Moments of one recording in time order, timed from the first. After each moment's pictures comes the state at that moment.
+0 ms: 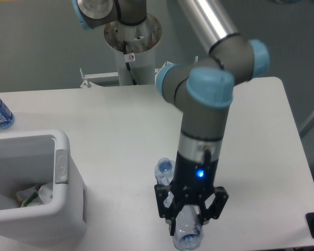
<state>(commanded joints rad) 2.43 -2.08 -1.10 -0.79 1.12 0.19</state>
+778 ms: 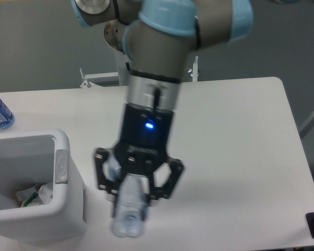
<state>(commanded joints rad) 2.25 -1.97 -1.08 -0.79 1.12 0.14</state>
